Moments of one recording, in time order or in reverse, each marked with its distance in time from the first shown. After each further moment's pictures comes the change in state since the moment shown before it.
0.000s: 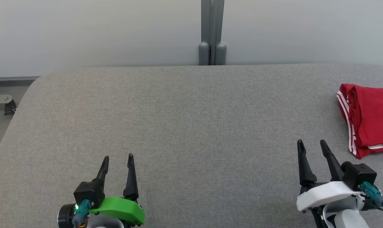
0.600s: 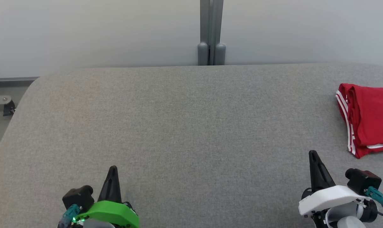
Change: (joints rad) left arm 0.021 0.000 0.030 0.036 -0.143 -0.018 0.044; right arm 0.018 0.008 -0.011 0.040 0.150 0.000 0.049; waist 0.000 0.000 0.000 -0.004
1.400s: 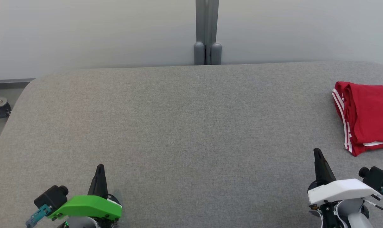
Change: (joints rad) left arm -0.007 0.000 0.093 -0.037 -0.350 -0.045 0.100; right arm -0.020 -0.001 -0.022 -0.013 0.376 0.000 0.097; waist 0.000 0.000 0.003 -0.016
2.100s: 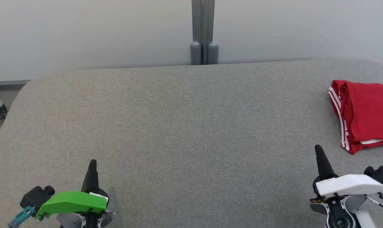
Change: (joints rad) left arm -0.015 0.000 0.064 -0.026 -0.241 -0.035 0.070; right arm -0.020 -0.002 -0.018 -0.010 0.257 -0.001 0.070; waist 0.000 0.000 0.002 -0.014
